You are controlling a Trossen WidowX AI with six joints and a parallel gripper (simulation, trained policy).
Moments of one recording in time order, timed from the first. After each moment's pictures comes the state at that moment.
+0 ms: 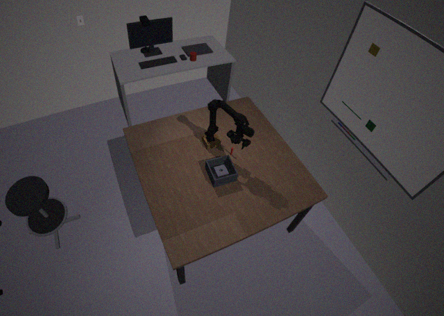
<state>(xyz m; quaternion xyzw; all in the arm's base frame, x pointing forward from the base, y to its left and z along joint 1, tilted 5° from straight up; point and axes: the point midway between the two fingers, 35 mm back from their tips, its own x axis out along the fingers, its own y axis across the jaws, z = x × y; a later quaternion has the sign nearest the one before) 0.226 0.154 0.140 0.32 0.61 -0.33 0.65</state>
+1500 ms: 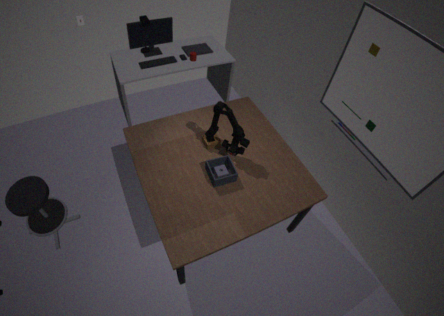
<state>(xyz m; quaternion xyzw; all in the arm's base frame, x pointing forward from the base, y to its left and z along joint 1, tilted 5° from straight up) 0.153 0.148 -0.025 0.17 0.68 -0.28 0.66</state>
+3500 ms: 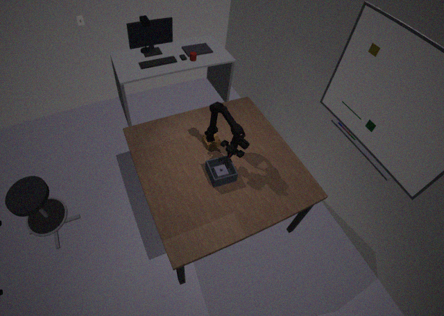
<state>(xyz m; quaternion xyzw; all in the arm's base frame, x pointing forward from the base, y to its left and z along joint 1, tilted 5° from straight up) 0.275 0.083 0.090 0.24 0.56 -0.38 0.70</state>
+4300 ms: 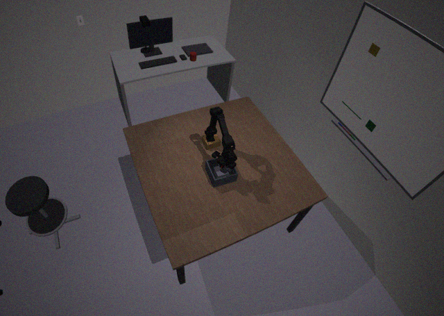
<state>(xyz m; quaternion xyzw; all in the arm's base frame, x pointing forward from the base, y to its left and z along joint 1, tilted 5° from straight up) 0.331 0.005 0.052 0.24 0.58 -0.36 0.69</state>
